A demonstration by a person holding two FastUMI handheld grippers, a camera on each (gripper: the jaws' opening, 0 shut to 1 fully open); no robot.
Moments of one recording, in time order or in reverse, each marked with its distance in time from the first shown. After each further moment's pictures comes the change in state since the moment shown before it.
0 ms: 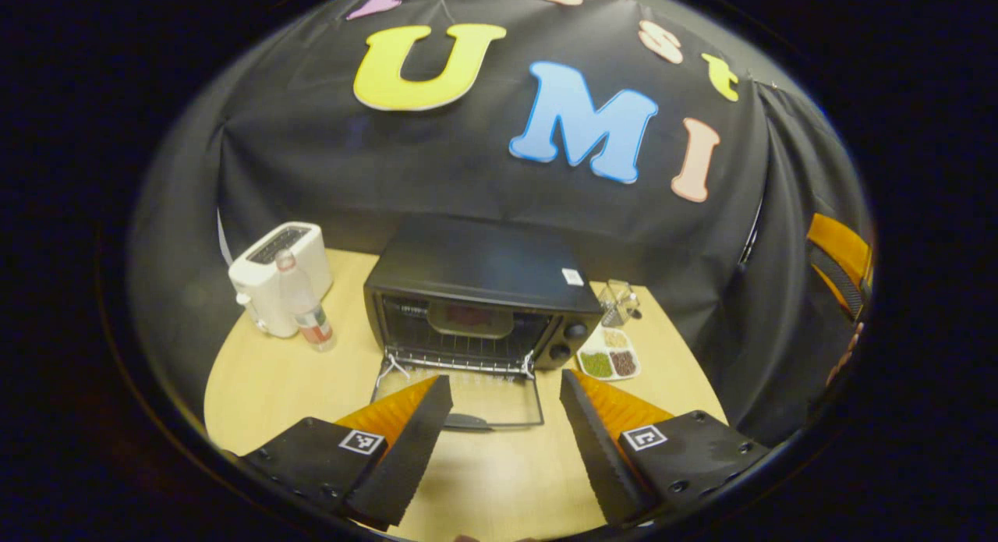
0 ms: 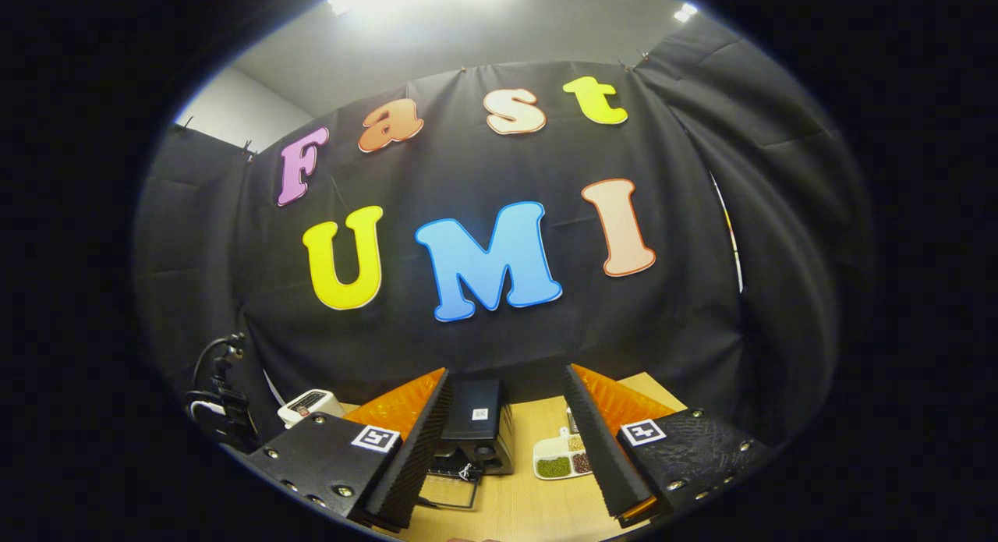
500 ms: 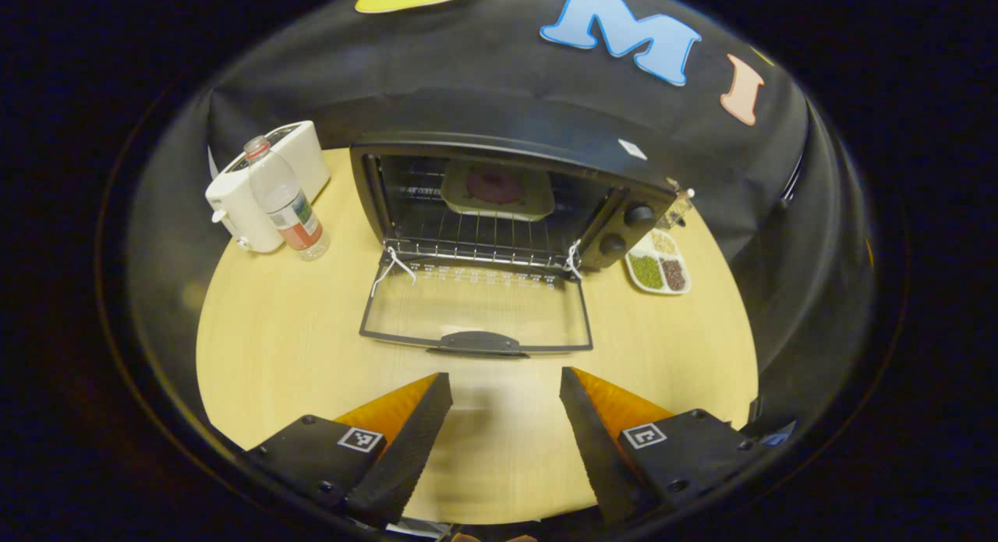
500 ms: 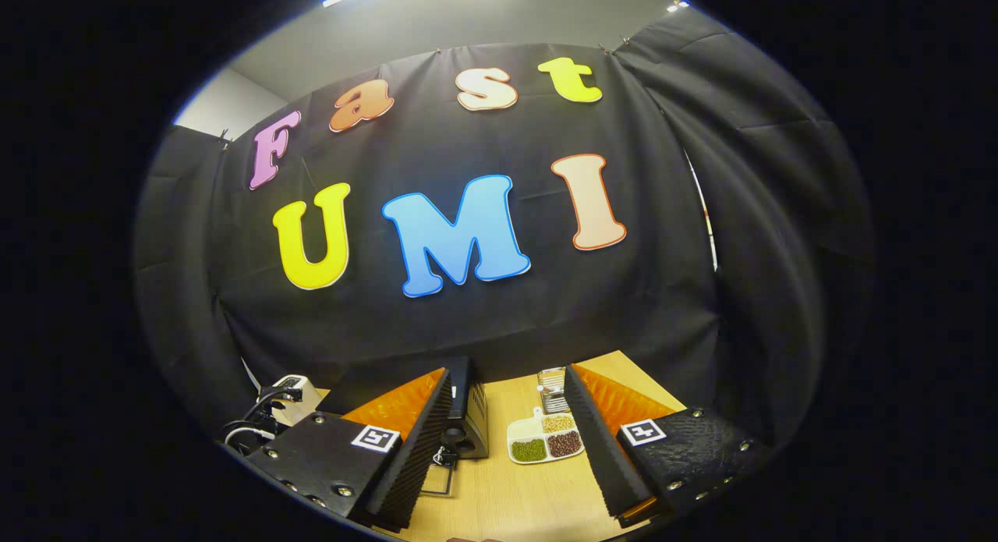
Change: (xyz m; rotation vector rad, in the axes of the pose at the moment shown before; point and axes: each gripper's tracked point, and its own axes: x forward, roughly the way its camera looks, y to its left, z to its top) left arm 0.057 0.040 -0.106 0.040 0.370 0.091; right arm -0.001 -0.037 -0.030 0.012 0.086 -0.094
